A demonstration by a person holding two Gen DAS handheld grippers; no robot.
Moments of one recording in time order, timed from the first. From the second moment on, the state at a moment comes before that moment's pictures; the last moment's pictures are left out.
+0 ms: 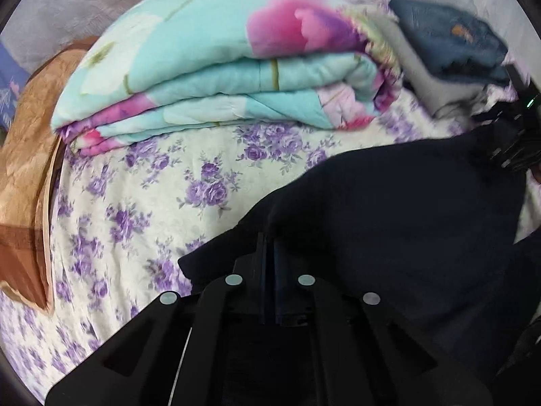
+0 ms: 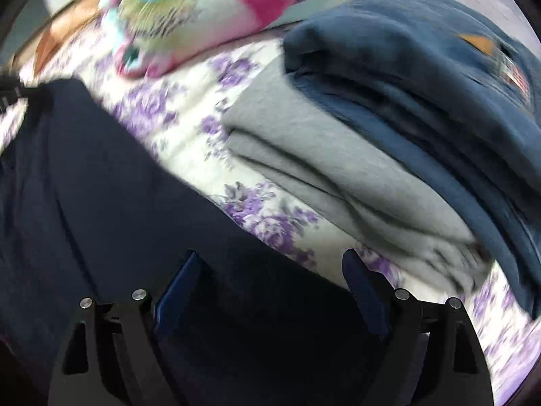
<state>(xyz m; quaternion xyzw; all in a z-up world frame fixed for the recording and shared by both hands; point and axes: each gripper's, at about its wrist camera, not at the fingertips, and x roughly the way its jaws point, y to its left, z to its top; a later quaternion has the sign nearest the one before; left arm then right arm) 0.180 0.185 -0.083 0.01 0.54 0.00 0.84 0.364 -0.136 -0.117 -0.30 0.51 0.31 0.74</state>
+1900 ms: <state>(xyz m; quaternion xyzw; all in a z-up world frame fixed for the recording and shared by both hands) -0.006 0.190 -0.116 -0.31 0.56 0.19 0.75 0.119 -0.333 -0.038 0.01 0.49 0.11 0.86</state>
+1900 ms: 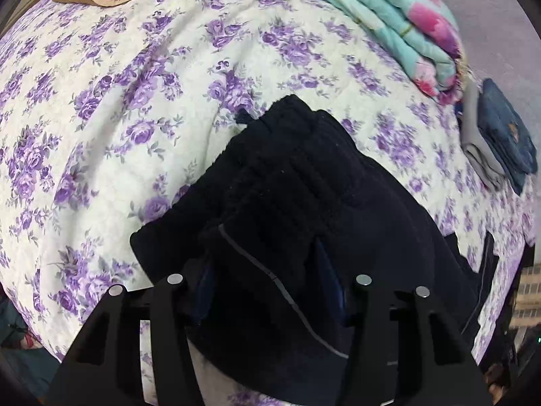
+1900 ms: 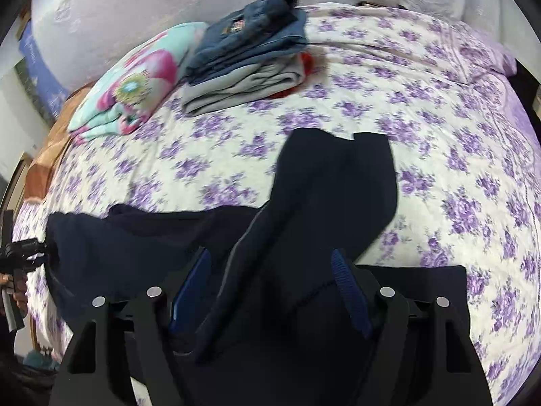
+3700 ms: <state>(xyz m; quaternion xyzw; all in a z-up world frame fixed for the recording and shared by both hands) -0.087 0.228 -0.057 -0.27 0.50 0.28 0.78 0.004 -0.518 -0.065 0.22 0.46 -0.16 0.84</state>
